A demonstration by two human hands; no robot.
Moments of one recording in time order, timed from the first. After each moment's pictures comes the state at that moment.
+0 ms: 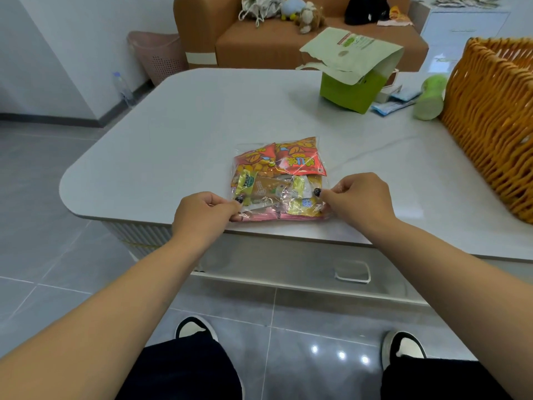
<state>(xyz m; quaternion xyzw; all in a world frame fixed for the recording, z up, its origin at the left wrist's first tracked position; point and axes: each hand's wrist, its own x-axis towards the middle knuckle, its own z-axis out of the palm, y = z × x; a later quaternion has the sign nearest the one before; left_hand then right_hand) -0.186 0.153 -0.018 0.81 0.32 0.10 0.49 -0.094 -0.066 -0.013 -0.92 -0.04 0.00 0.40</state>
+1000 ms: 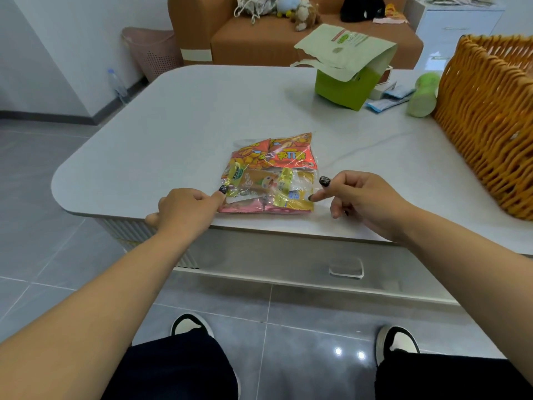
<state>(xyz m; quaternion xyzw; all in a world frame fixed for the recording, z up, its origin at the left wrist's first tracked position) -0.176 0.169 -0.026 0.89 0.35 0.09 0.28 -0.098 -0.095 0.000 -0.76 -0.12 0.21 0.60</state>
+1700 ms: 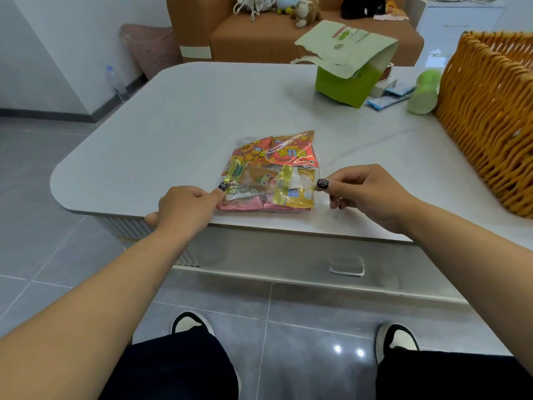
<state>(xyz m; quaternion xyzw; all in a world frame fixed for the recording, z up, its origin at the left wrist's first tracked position) -0.178 0.168 -0.023 0.87 0.36 0.09 0.32 -0.095 -0.097 0.004 -0.77 -0.19 0.19 0.58</state>
